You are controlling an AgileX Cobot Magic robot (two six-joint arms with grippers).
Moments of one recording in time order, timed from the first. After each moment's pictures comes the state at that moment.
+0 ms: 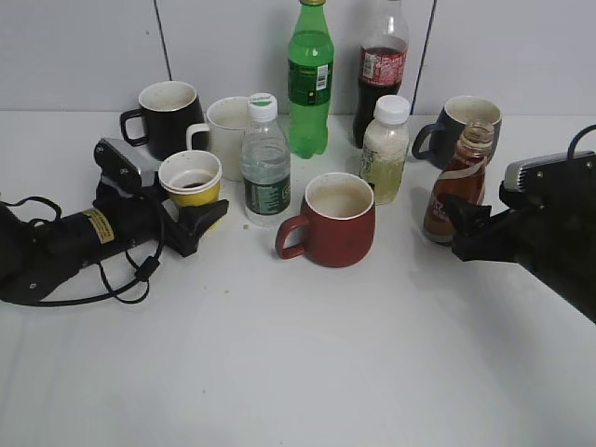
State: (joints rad) left arm -0.18 2.33 -0.92 0.65 -1.16 -0.10; right arm 0.24 1.93 -0.38 -0.03 -1.21 -0.05
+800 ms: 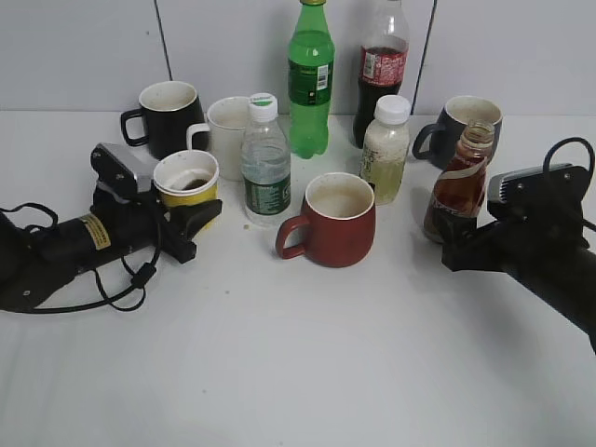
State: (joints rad) left arm -0.18 2.32 -0.88 0.66 -1.19 -0.10; right arm 0.24 2.02 -0.43 -0.05 -1.21 -0.05
